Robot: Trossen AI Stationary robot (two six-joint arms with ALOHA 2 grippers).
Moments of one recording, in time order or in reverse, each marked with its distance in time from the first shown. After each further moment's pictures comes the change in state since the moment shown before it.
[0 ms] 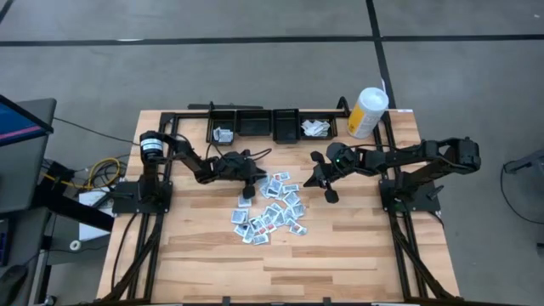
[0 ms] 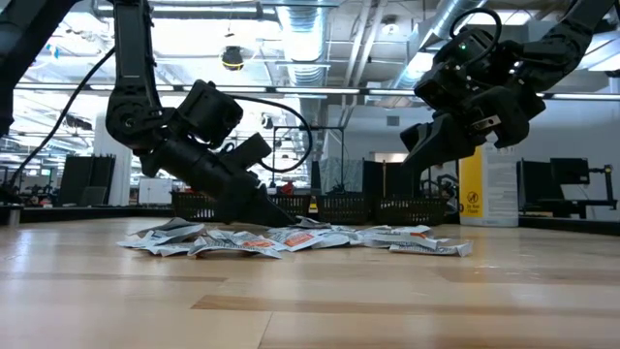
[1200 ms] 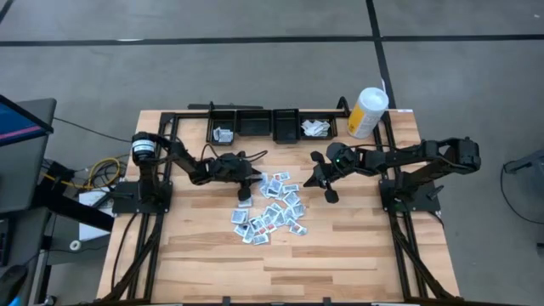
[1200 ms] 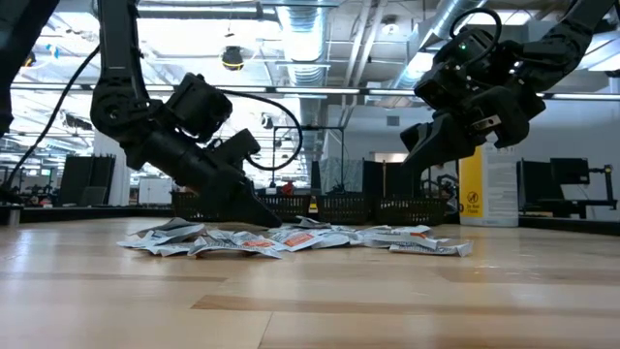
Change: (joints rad) left arm -0.023 -0.090 -0.051 -0.018 -0.012 -0.036; right arm 0.000 0.000 0.000 0.000 0.000 0.000
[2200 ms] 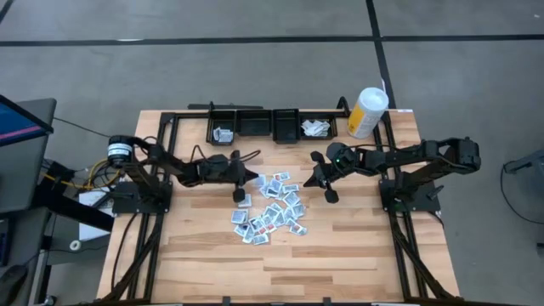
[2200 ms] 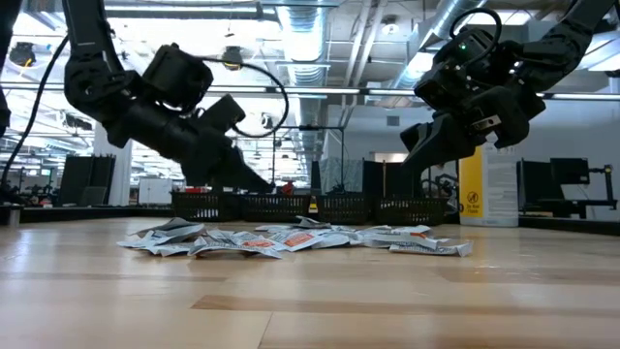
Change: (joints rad) left arm -0.049 -0.204 -0.084 -0.018 -0.049 -0.012; right arm 0.000 0.000 0.000 0.000 0.000 0.000
